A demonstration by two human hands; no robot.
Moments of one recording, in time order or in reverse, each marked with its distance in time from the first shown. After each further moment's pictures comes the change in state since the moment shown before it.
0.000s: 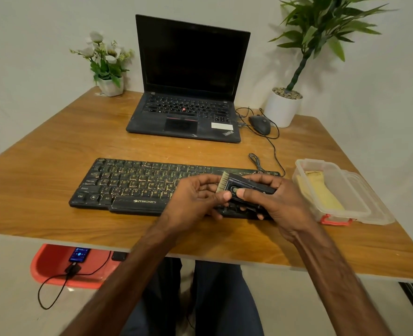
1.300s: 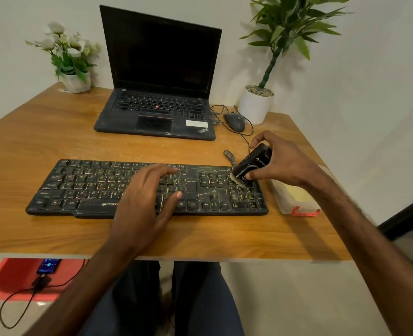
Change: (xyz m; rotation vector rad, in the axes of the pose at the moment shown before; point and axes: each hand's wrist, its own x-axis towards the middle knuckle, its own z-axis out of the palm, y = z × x) left_hand -0.013 -0.022 -0.031 1.059 0.294 0.572; right_hand 0.061 -0.034 -0.085 -0.894 -0.043 -0.192
